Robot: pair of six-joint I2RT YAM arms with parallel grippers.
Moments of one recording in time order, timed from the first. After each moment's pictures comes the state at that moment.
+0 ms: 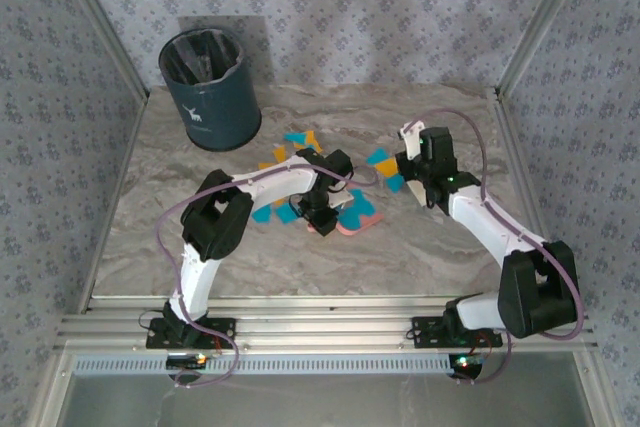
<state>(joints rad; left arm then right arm) -0.83 2.10 1.61 -1.09 0.15 0.07 0.28 1.34 0.87 -0.13 0.04 -0.18</state>
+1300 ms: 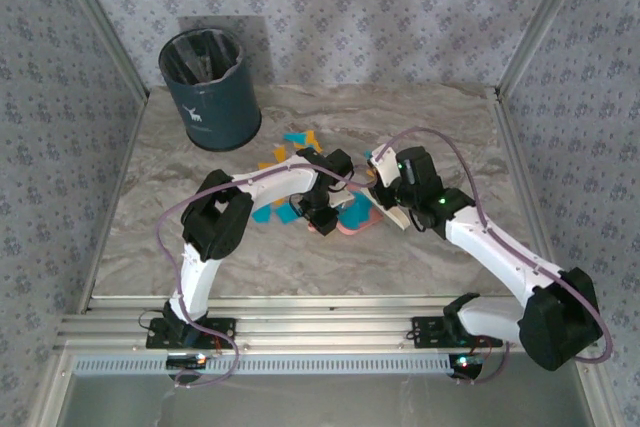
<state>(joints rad) -0.83 2.10 1.62 -1.09 0.15 0.06 0.51 1.17 0.83 -0.31 -0.04 -0.17</state>
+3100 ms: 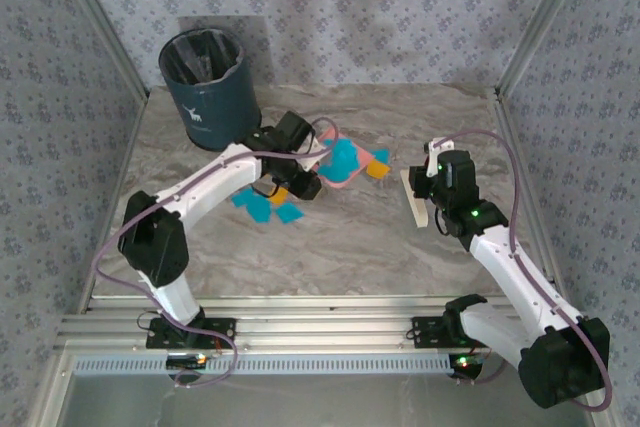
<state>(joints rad) -0.66 1.72 1.51 -0.93 0.22 0.02 0.29 0.98 0.75 -0.31 0.09 0.14</state>
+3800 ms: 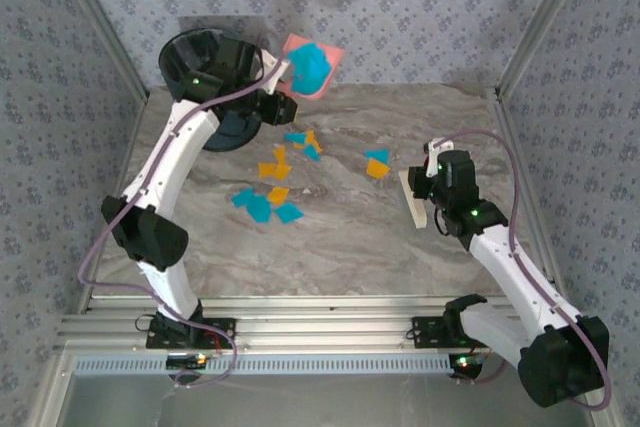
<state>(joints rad) -0.40 1.81 2.06 -1.06 0.39 -0.01 0.28 0.99 0.75 -0.31 0.07 0.15</state>
